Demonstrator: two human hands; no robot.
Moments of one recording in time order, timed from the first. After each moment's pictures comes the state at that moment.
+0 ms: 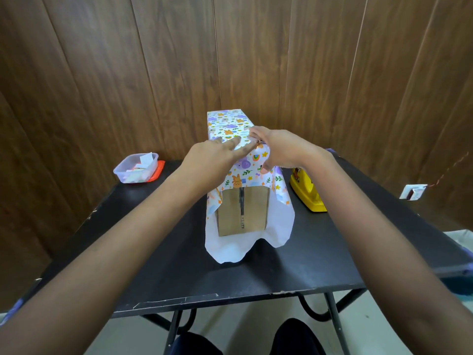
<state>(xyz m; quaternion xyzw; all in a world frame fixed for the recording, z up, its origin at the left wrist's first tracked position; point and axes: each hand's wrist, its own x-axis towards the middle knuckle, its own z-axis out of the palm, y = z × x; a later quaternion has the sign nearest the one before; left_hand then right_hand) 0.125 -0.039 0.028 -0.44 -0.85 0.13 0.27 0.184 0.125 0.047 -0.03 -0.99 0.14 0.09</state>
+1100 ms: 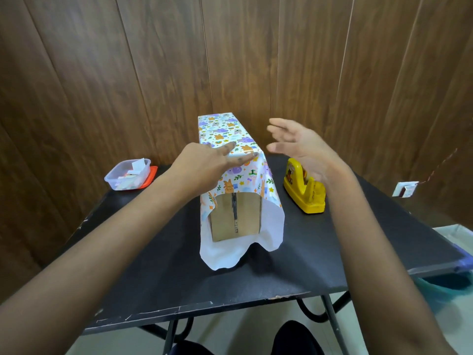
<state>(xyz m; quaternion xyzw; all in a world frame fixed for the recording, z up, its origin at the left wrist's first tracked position) 0.123 -0.038 0.036 -0.48 -0.81 0.20 0.27 0.204 0.167 0.025 -0.02 -0.76 0.61 0.21</state>
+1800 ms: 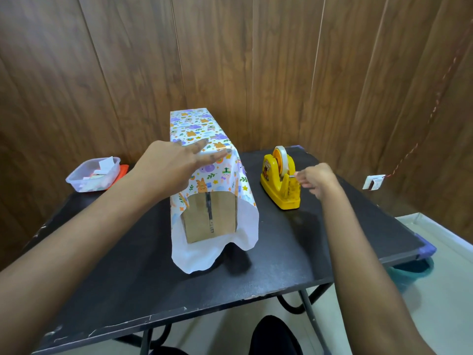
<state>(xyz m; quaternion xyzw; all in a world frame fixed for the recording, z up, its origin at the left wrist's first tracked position) 0.120 -0.038 0.034 -0.48 -0.80 0.22 0.29 0.206 0.258 -0.049 -0.42 -0.69 0.55 0.22</state>
